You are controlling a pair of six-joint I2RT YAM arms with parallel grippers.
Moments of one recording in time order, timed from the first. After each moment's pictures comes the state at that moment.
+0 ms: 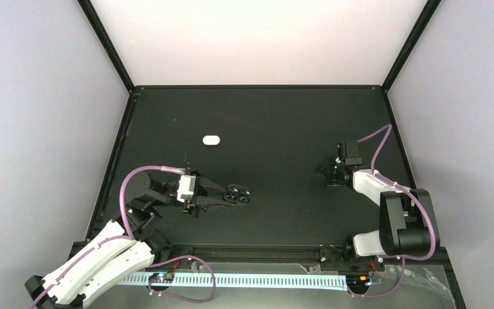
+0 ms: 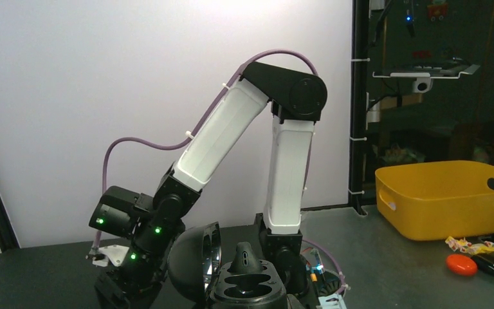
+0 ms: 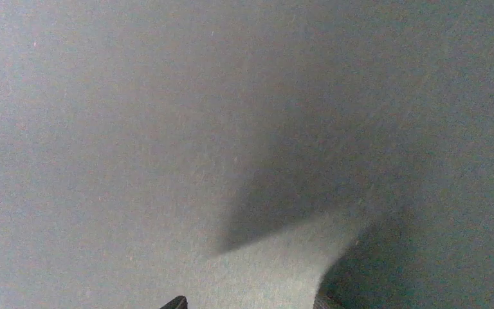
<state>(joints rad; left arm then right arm) -0.71 0.57 0.57 0.26 0.91 -0.13 0.09 1.41 0.59 -0.16 -0.12 0.71</state>
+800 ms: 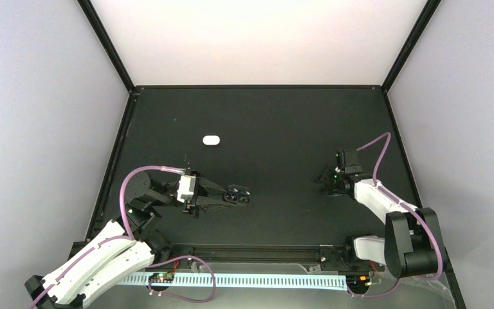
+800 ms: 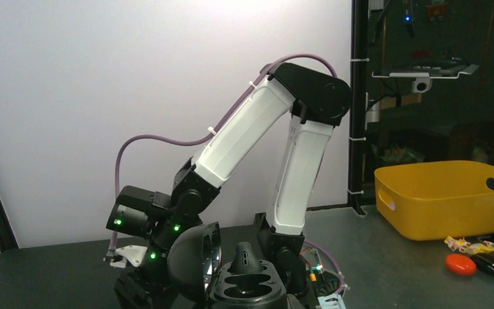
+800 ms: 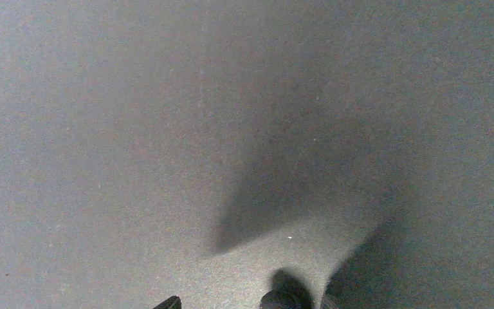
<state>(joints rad) -0.72 0.57 0.57 0.26 0.91 -0.13 0.15 1.25 0.51 -0.30 -0.09 0.72</state>
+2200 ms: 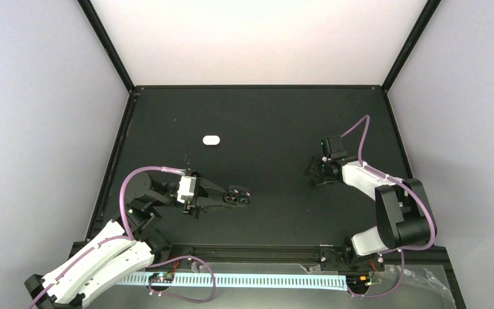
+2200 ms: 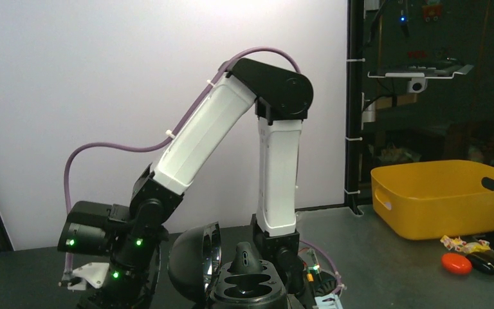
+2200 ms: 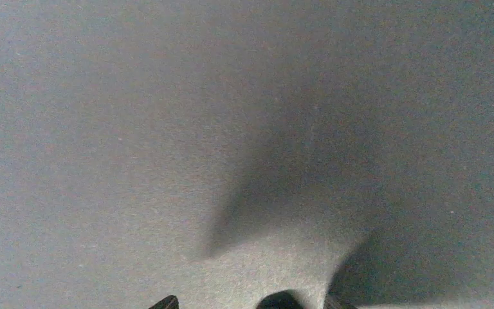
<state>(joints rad) -0.73 0.57 0.57 0.26 0.91 -0.13 0.25 1.44 0.70 -0.31 -0.06 0.67</state>
